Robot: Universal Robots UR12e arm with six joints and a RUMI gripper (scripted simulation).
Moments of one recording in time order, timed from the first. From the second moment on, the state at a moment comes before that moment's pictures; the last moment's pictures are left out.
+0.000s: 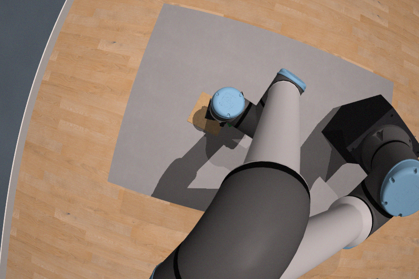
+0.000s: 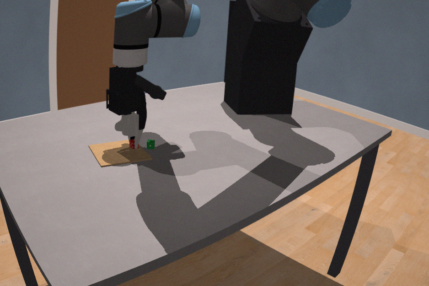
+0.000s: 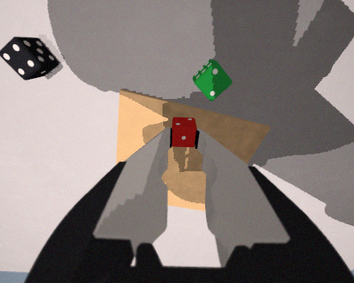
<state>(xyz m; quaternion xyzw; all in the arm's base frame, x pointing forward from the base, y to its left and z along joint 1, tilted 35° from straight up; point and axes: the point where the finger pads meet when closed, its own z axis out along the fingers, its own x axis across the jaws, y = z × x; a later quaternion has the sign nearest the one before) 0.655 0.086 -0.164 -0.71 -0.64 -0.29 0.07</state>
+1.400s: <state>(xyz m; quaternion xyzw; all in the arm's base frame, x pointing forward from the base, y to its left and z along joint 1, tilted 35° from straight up) 0.644 0.069 -0.135 -0.71 -0.64 -0.29 0.07</state>
